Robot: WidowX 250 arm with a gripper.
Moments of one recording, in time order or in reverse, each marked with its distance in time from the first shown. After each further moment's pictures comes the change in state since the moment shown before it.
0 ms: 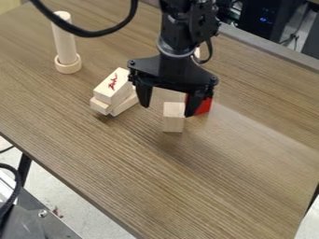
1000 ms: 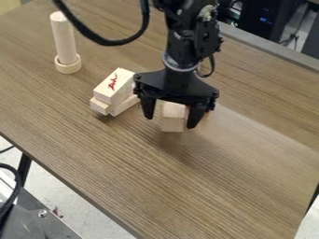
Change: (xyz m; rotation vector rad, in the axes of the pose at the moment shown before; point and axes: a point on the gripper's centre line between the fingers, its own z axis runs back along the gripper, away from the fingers) arm -0.002 -0.006 -0.025 0.007 0.051 0.007
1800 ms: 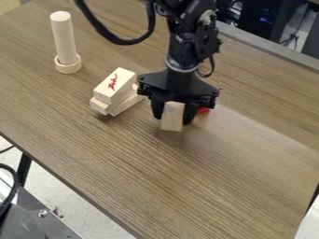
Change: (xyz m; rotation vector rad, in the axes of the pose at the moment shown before) arm 0.012 0.004 -0.015 0.005 0.002 0.021
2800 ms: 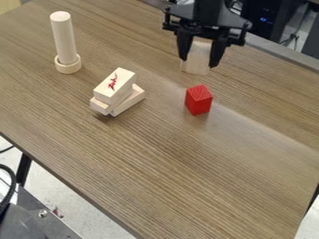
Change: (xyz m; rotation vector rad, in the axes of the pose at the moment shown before) arm 0.061 -0.019 0.052 -0.028 -0.010 -0.105
